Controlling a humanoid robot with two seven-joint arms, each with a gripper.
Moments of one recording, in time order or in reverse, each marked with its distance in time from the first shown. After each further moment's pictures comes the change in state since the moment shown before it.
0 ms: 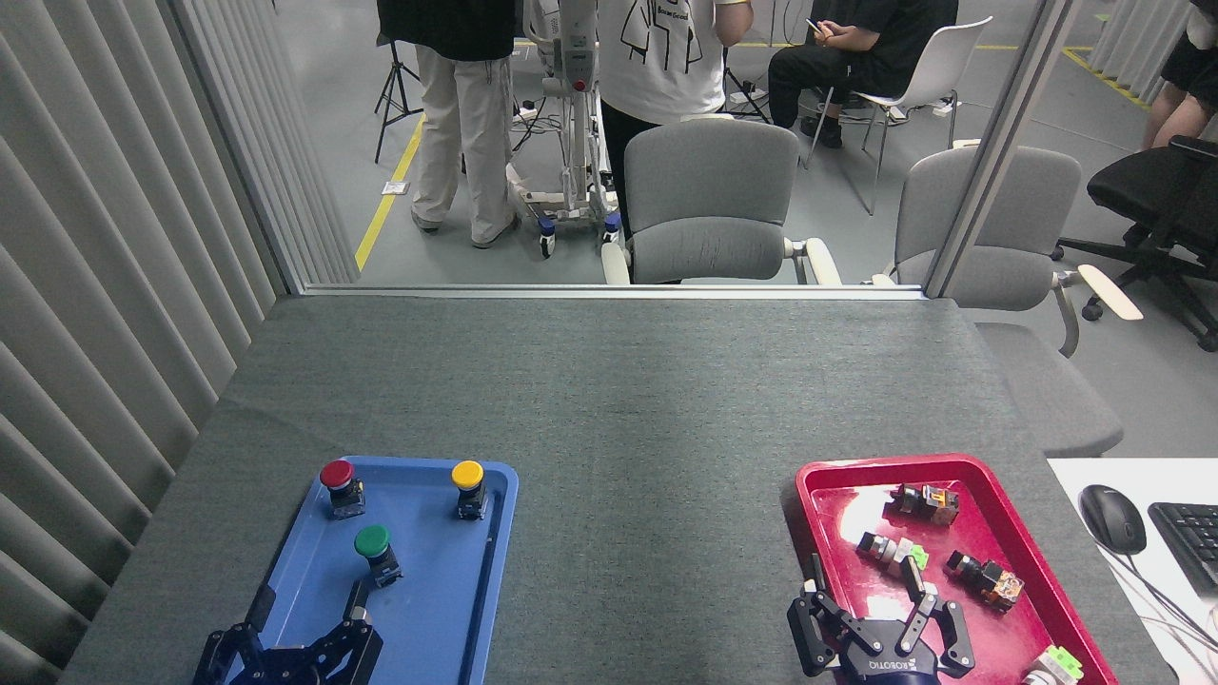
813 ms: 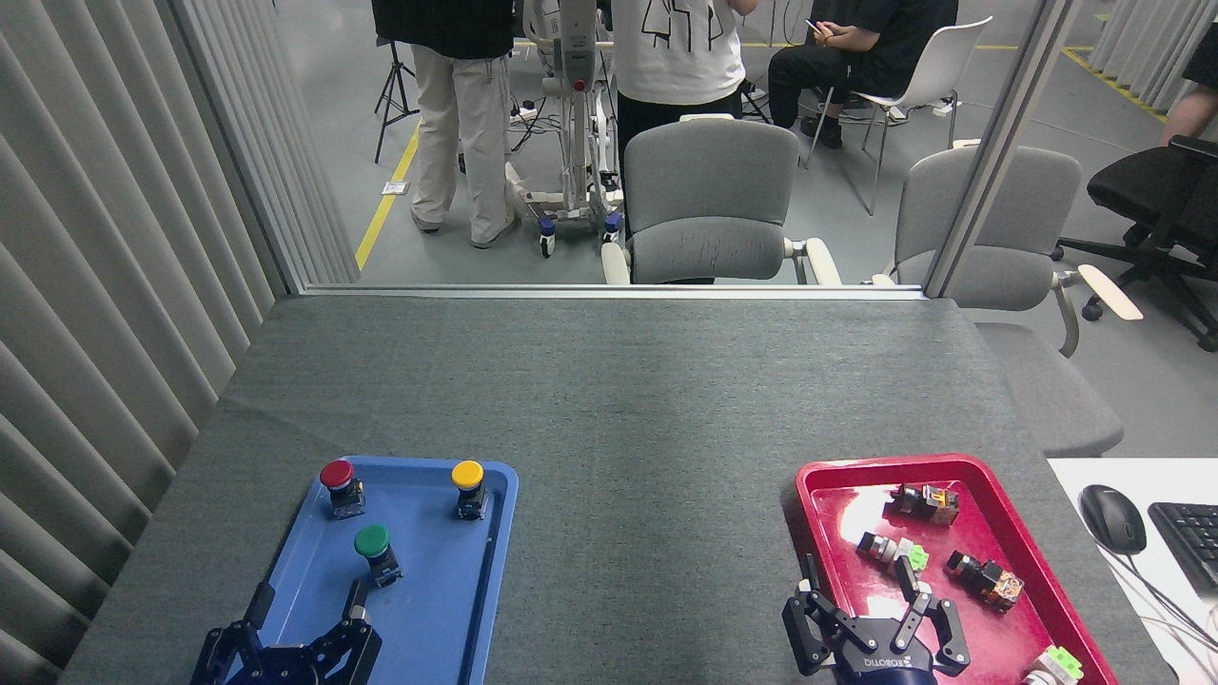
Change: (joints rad) left arm -0.002 0.007 -0.002 0.007 0.000 -0.009 0.027; right arm 0.000 -0.004 0.016 -0.024 0.000 0.013 0.069
